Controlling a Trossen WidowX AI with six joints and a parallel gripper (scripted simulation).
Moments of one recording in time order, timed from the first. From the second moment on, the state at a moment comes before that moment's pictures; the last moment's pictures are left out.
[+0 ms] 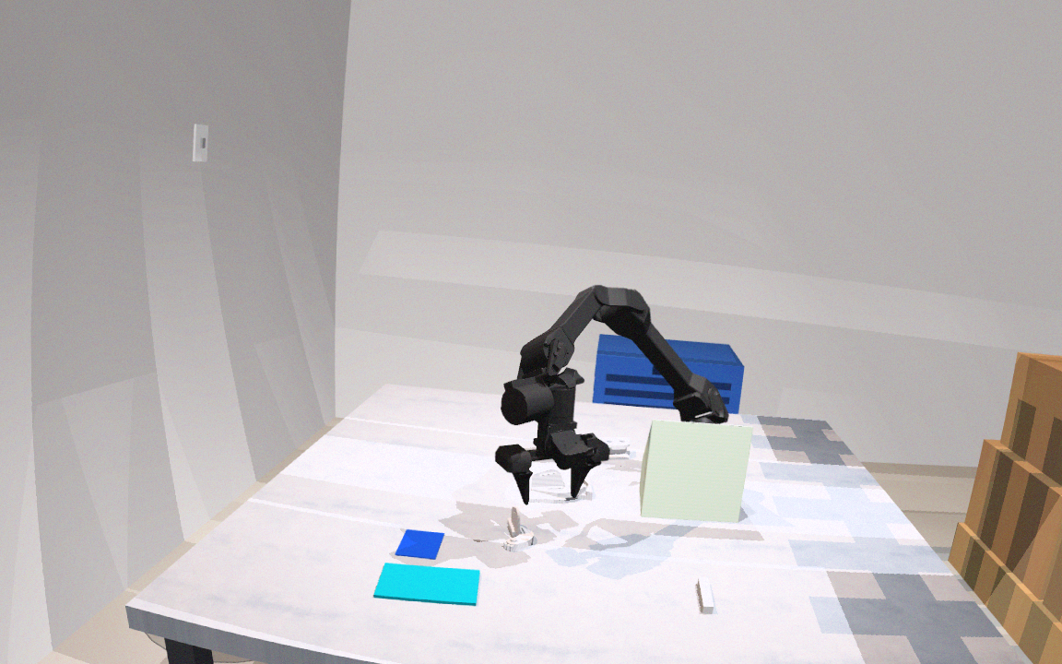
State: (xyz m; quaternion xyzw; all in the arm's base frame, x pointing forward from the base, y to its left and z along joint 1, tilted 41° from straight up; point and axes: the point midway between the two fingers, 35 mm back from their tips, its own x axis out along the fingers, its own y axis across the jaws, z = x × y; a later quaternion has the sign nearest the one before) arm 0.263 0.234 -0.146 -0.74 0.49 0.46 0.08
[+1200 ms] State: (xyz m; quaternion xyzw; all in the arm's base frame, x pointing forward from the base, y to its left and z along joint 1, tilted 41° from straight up) arm 0.263 0.234 -0.146 -0.74 0.49 0.46 0.08
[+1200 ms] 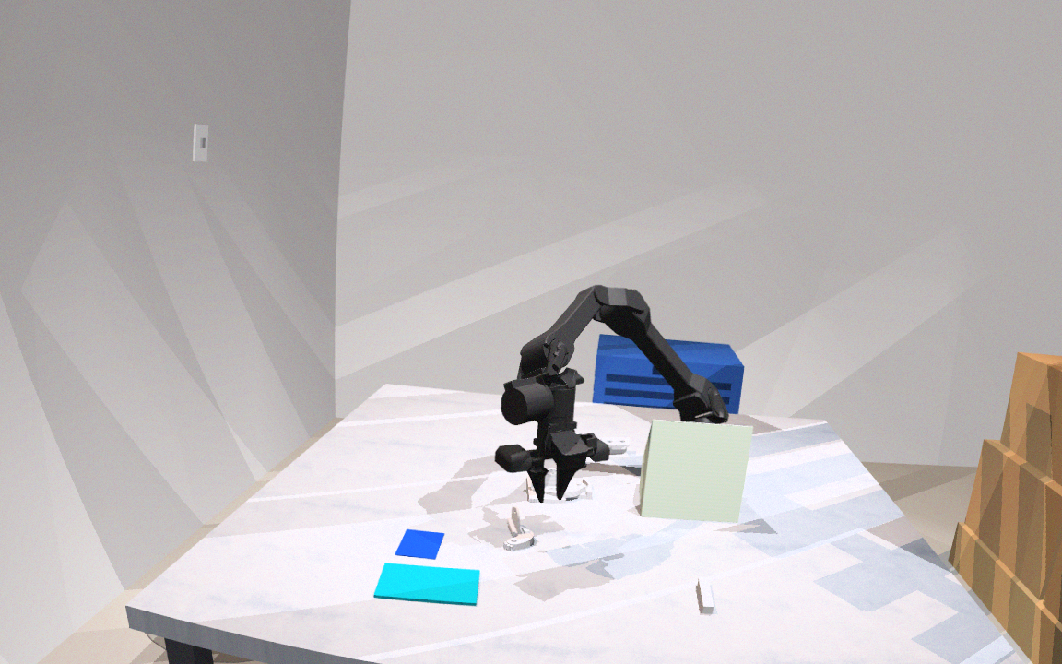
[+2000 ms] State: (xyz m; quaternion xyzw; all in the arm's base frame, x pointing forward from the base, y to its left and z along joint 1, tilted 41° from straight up) arm 0.263 0.234 -0.146 -0.74 0.49 0.46 0.08
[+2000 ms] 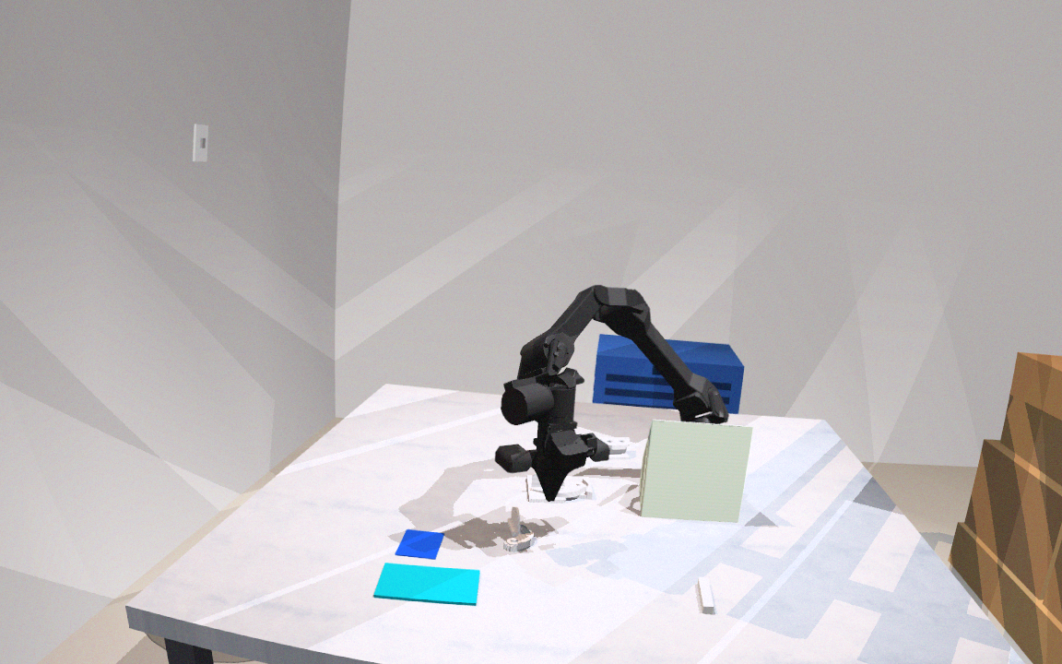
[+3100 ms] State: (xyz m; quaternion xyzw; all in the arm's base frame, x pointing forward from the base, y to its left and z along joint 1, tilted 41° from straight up) arm 0.263 0.234 -0.146 -0.74 0.49 0.46 0.08
